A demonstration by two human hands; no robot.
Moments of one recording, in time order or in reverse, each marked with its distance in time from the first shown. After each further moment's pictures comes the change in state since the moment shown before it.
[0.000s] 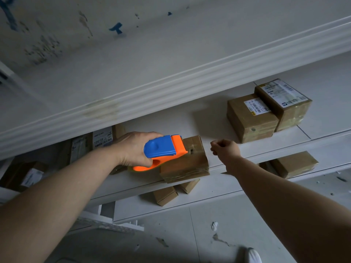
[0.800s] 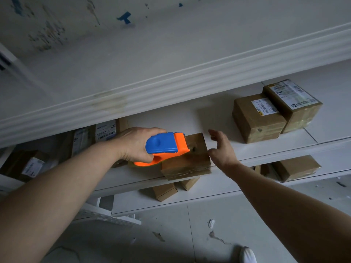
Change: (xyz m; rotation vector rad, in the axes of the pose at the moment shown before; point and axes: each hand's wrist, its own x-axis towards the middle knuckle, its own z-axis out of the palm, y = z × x) left_hand -0.002 -0.012 0.004 0.001 -0.002 0.006; right_hand -0.016 -0.004 0.014 -0.269 -0.146 -0.309
